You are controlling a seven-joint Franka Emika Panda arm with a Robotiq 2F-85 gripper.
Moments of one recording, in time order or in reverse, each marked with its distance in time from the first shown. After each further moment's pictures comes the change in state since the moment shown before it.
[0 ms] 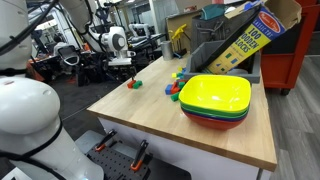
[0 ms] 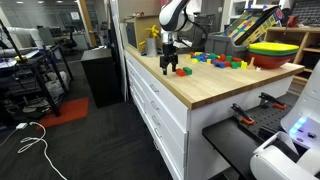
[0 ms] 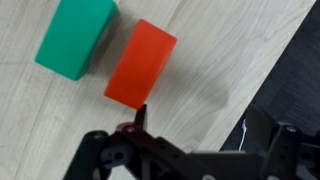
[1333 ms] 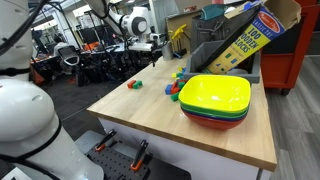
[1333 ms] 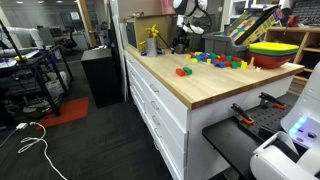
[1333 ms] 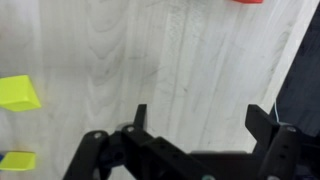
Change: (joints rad) arm -0.149 -0.011 -0.116 0.154 0.154 0.001 -0.015
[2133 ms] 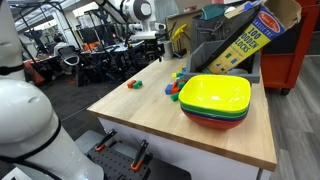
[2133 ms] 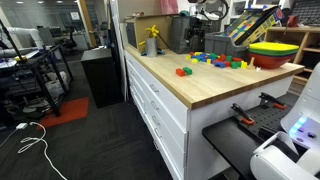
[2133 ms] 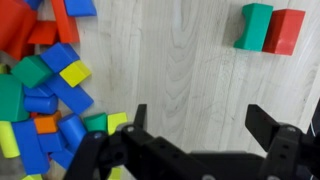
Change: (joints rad) arm -0.040 -0.158 -0.070 -0.071 -0.109 -0.199 0.041
